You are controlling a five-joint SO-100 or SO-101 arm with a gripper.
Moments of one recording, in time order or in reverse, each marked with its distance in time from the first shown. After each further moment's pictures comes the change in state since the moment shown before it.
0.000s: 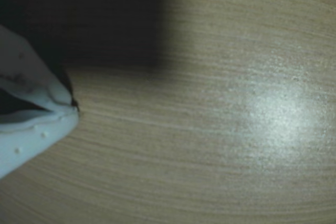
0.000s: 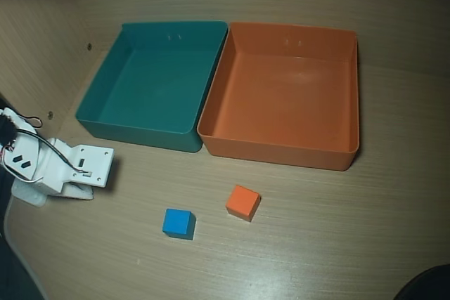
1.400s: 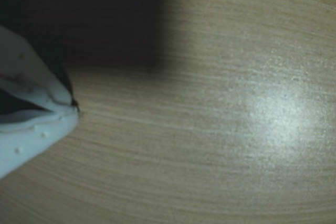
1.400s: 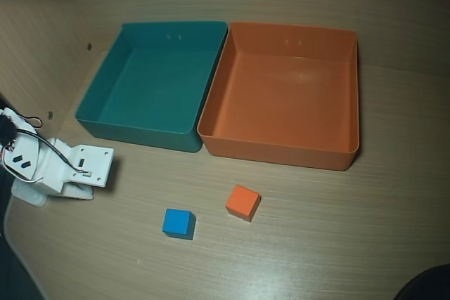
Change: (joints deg) arm 0.0 0.0 0.0 0.0 0.0
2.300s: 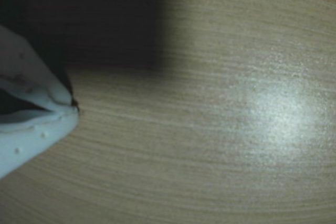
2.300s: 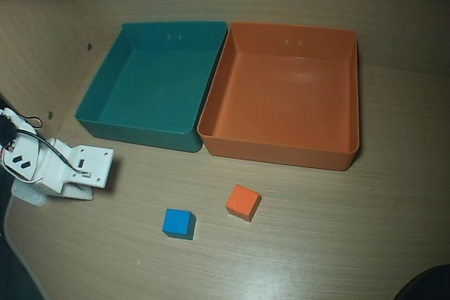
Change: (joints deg) arm 0.4 0.0 0.0 0.0 0.0
